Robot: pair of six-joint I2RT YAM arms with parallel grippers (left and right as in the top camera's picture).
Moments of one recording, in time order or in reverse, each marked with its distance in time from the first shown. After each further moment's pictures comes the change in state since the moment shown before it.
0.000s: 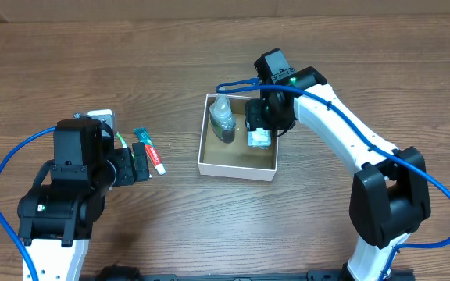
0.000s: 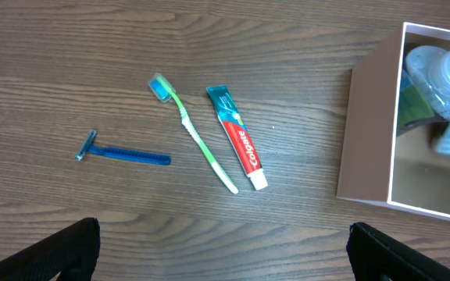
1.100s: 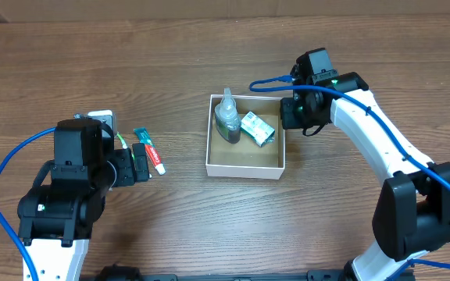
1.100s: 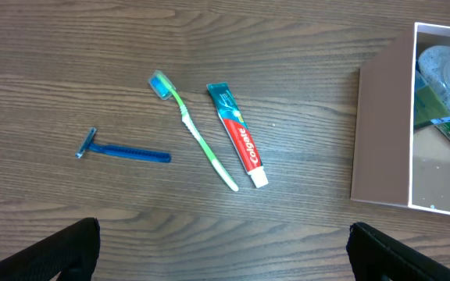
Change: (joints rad) left arm 0.000 0.000 0.000 -0.007 0.000 0.000; right arm -0.172 -0.124 -0.155 0.072 -0.023 -0.164
